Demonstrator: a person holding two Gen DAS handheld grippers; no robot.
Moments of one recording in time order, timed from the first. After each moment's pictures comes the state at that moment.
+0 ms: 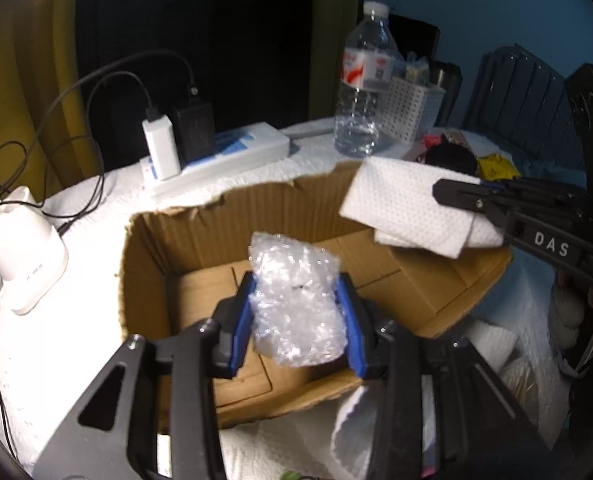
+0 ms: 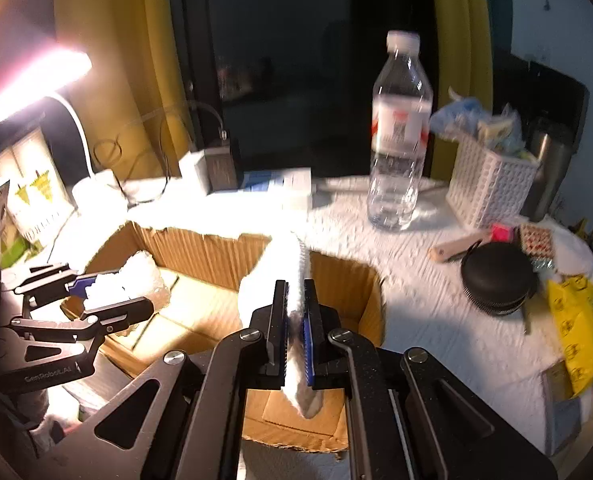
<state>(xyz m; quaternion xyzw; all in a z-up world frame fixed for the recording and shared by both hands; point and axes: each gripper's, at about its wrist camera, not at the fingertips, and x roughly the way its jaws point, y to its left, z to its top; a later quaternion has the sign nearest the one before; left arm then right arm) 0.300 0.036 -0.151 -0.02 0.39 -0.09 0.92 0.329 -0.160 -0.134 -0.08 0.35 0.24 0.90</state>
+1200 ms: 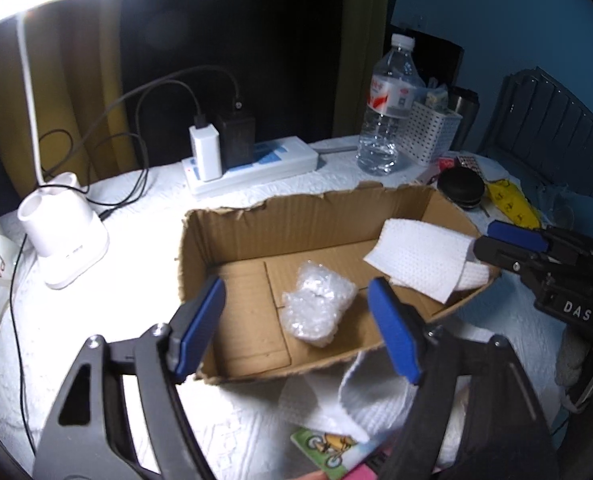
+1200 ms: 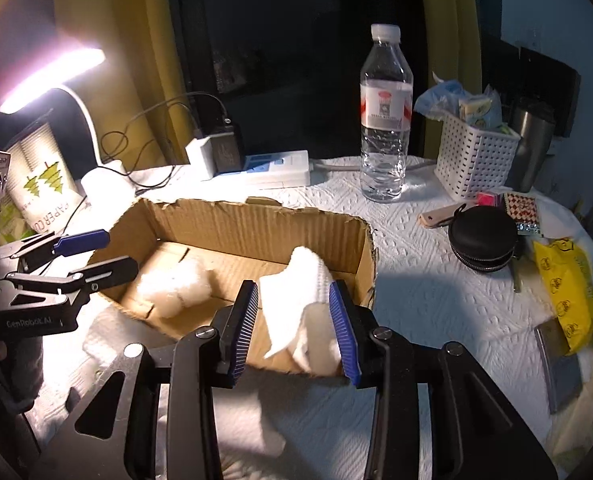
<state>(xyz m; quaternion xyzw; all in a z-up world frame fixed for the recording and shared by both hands) 0.266 0.058 -0.124 -0.04 0.36 -0.05 0.93 0.287 -0.175 -0.125 -0.07 0.36 0.23 0.90</state>
